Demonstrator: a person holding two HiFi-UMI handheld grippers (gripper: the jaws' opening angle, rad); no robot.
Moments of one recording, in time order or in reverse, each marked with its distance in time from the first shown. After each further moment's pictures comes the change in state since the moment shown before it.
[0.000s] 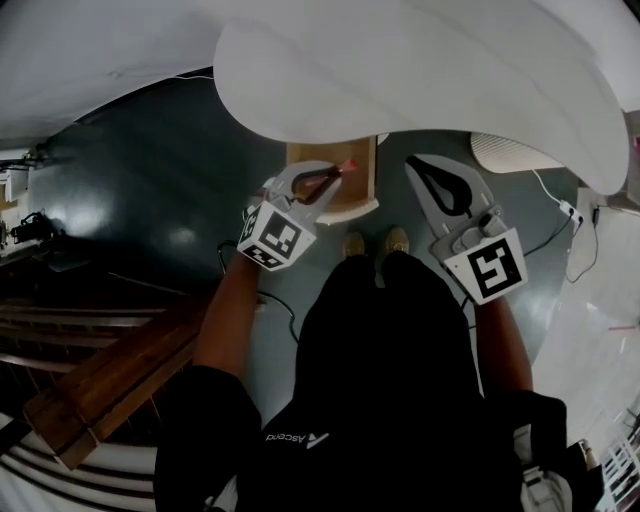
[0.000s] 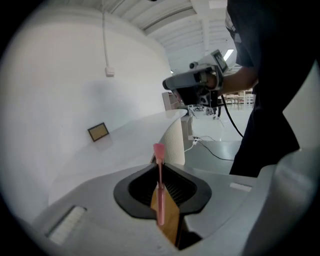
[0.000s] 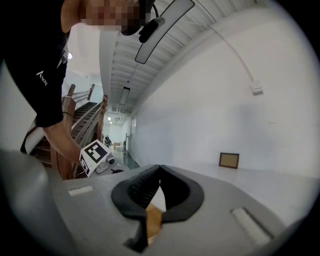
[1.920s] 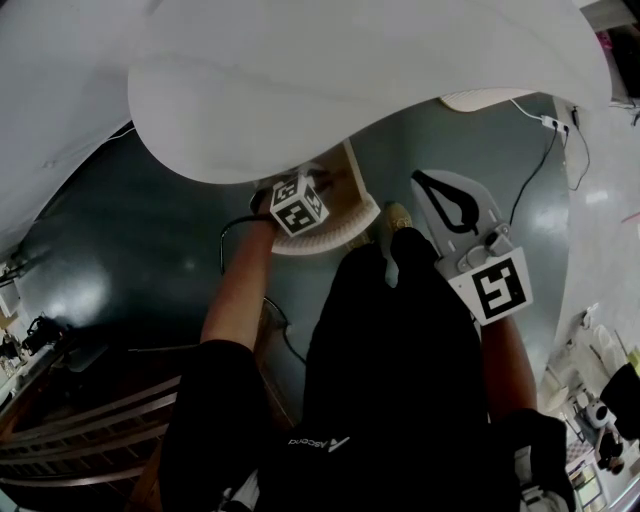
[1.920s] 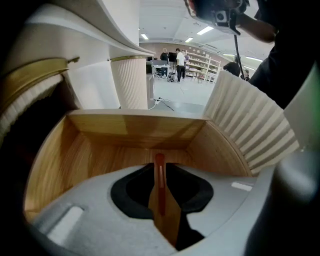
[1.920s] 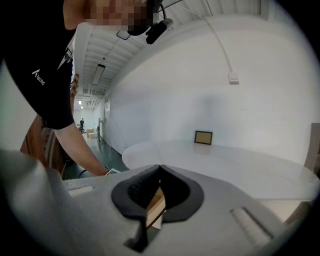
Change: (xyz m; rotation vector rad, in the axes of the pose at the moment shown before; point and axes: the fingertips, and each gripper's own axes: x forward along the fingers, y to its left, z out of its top) left arm 0.153 -0.039 -0.207 0.162 0.390 -0.559; right arm 0.020 -0.015 -0.082 0.074 0.203 -0.325
